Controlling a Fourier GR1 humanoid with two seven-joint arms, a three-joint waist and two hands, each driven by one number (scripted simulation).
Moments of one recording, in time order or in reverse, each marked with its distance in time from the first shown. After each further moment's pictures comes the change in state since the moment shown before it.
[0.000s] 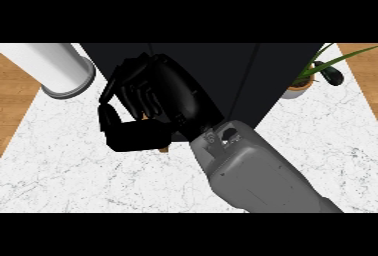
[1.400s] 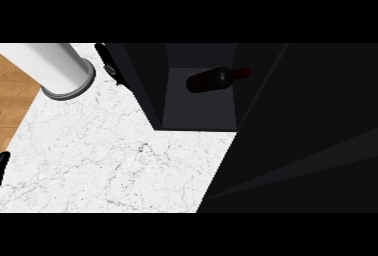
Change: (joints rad) left arm -0.116 -0.008 -0.372 -0.050 -0.156 0.358 -0.162; right arm 0.918 -0.021 0.198 -0.886 0.014 0.390 0.152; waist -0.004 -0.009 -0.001
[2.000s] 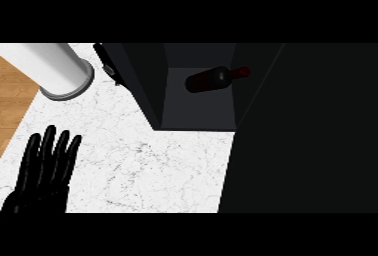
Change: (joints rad) left arm -0.303 -0.129 -0.336 0.090 -0.174 0.260 0.033; right arm 0.155 -0.128 -0.368 0.012 -0.219 0.211 -0.157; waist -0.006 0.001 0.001
